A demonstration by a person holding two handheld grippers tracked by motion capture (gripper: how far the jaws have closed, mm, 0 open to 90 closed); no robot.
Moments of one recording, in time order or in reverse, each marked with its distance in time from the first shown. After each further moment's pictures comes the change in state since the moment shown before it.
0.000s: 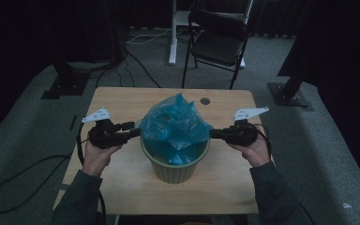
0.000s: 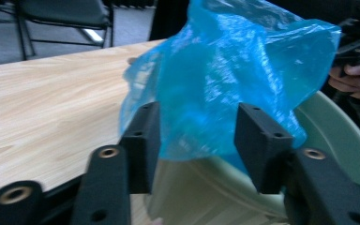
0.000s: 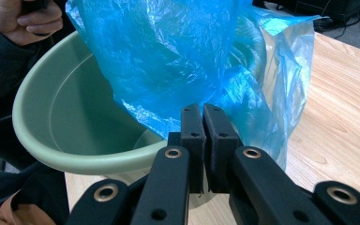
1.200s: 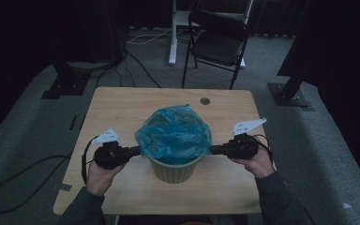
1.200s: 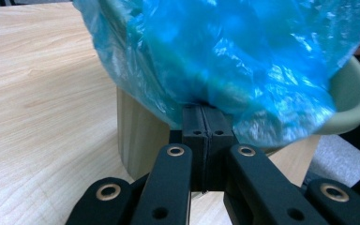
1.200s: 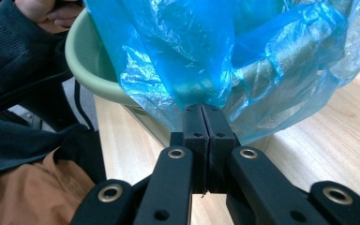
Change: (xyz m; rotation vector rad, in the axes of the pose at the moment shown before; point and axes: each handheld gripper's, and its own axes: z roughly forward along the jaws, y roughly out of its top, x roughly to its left) left arm -0.029 -0.045 0.006 0.110 0.015 0.001; right arm 0.018 -0.025 0.000 0.083 0.114 -0.025
